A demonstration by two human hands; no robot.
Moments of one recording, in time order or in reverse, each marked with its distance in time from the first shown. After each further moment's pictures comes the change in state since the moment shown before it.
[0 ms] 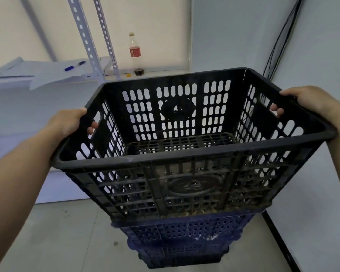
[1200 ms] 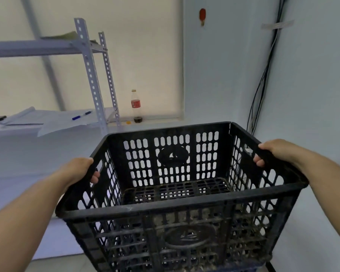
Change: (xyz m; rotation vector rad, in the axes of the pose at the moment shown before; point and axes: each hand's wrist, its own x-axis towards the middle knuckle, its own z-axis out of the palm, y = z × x) left_hand 0.017 0.002 0.001 0.115 0.016 -0.001; right_hand 0.010 -0.007 -0.009 -0.482 0.061 -0.026
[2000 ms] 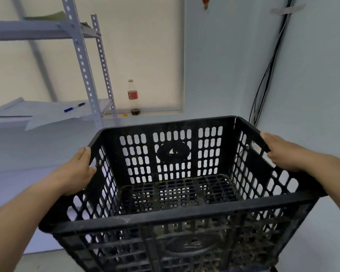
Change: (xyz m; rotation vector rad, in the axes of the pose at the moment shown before) left_hand 0.006 -0.007 0.009 0.779 -0.033 0.265; right_hand 0.025 0.006 0.017 -0.744 0.027 -0.219
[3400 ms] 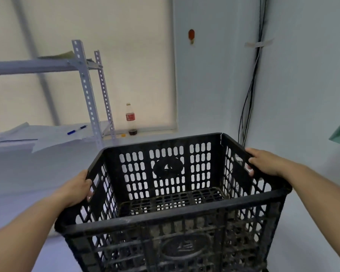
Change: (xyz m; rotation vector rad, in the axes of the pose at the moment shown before) left_hand -0.025 0.006 -0.014 -0.318 0.089 -0.078; right_hand -0.038 -0.010 -0.022 0.507 -0.020 0.058
